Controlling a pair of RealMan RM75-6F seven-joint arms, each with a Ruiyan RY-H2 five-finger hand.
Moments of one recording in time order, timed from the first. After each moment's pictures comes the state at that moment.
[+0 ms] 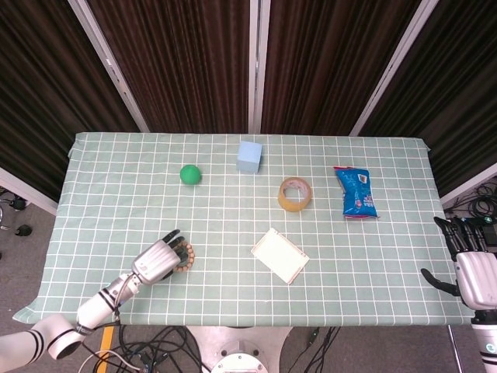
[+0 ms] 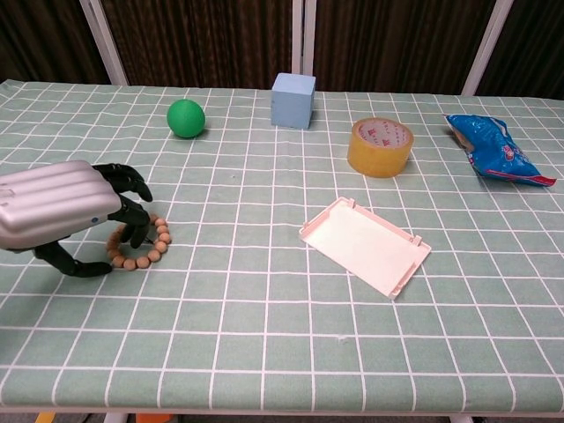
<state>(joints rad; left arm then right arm) -0.56 -1.54 0.06 -1.24 1.77 1.07 0.22 0.09 -1.03 0.06 -1.61 -1.56 1.51 0.14</state>
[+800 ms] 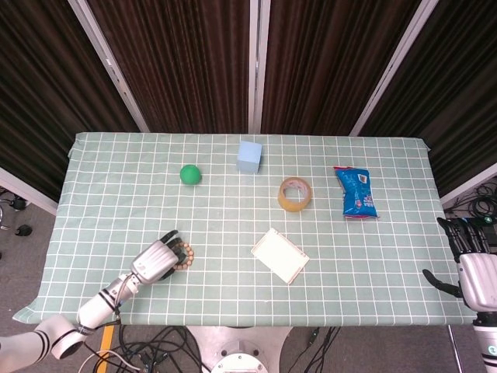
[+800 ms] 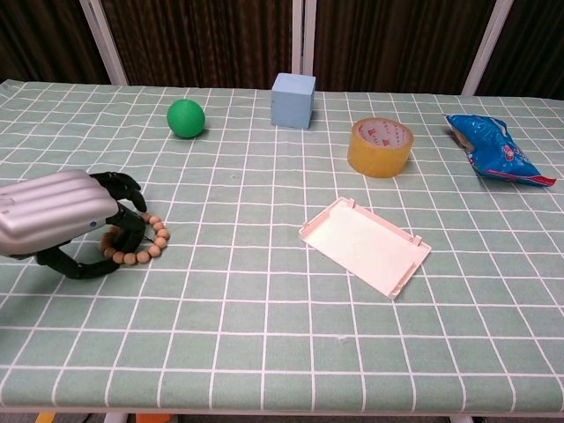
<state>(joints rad) -0.56 -1.60 0.09 -1.13 1.75 1.13 0.08 0.08 -1.03 0.06 -1.61 -1.56 1.53 0.15</state>
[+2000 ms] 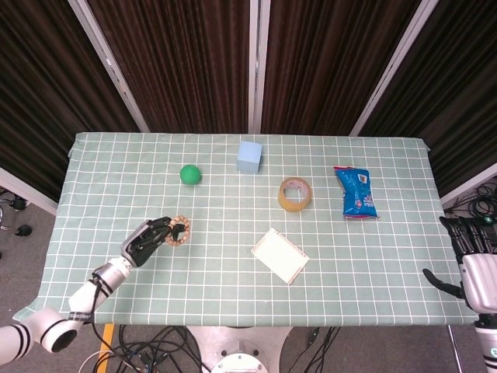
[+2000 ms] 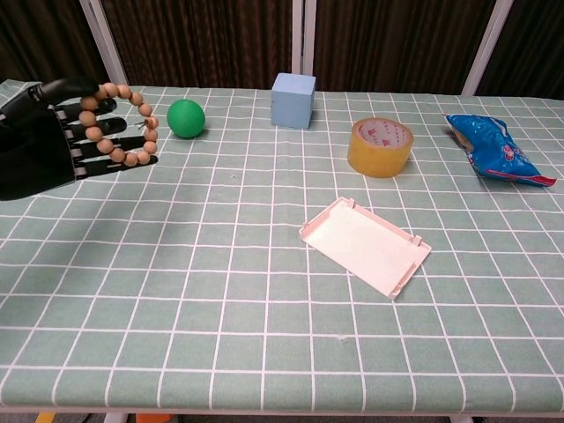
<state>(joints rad) -0.59 -1.40 -0.03 -1.45 1.55 0.97 -1.82 0.07 -1.03 0.07 -1.61 -1.58 1.56 0.18</state>
